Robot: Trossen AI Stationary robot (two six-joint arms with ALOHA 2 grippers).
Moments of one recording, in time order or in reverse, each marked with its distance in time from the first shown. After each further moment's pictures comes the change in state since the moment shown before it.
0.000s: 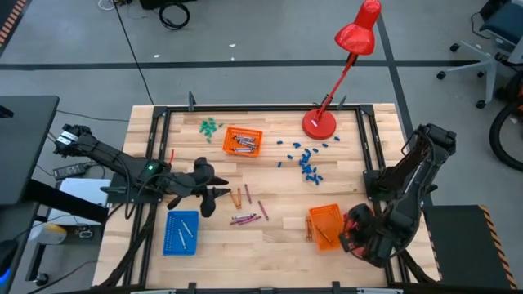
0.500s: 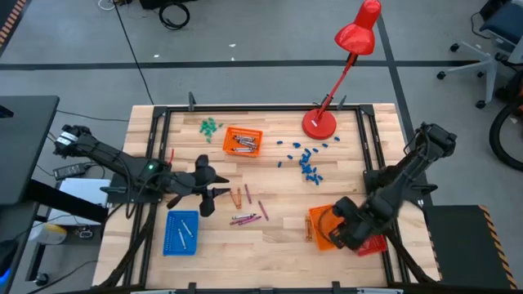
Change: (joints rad) left arm 0.018 0.000 0.000 0.001 0.001 0.157; right arm -0.215 0.000 0.000 0.002 -0.195 -0.494
